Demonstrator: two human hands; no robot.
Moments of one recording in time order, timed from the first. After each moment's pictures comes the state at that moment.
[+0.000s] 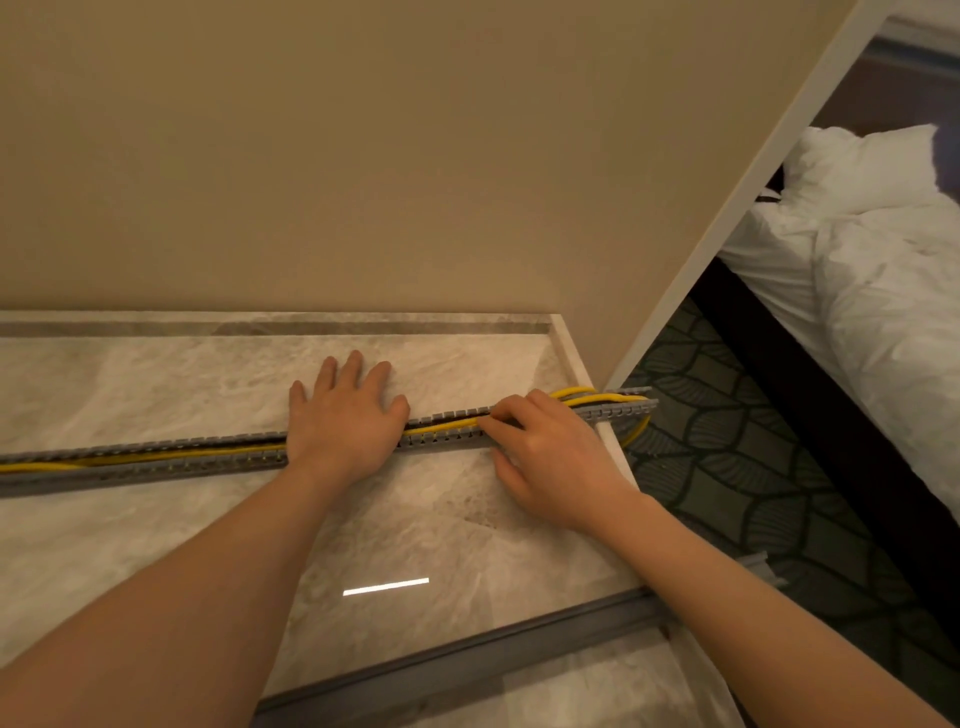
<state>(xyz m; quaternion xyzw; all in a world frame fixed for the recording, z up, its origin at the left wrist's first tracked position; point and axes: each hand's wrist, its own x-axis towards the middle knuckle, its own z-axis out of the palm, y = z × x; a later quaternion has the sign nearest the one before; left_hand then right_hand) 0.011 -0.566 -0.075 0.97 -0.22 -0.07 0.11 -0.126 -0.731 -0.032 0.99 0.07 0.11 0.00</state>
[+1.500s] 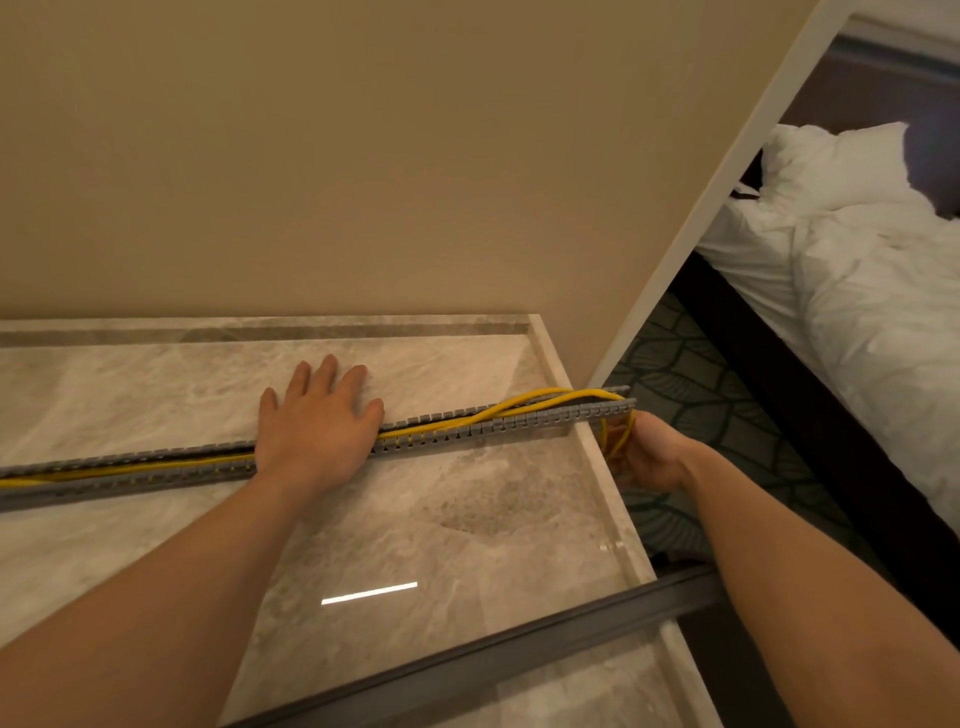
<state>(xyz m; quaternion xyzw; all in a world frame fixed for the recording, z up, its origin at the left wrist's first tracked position) 0.012 -0.564 -0.077 0.97 -0.22 -0.07 0.12 -0.138 -0.894 -0.097 0.64 -0.43 -0.12 -0.62</state>
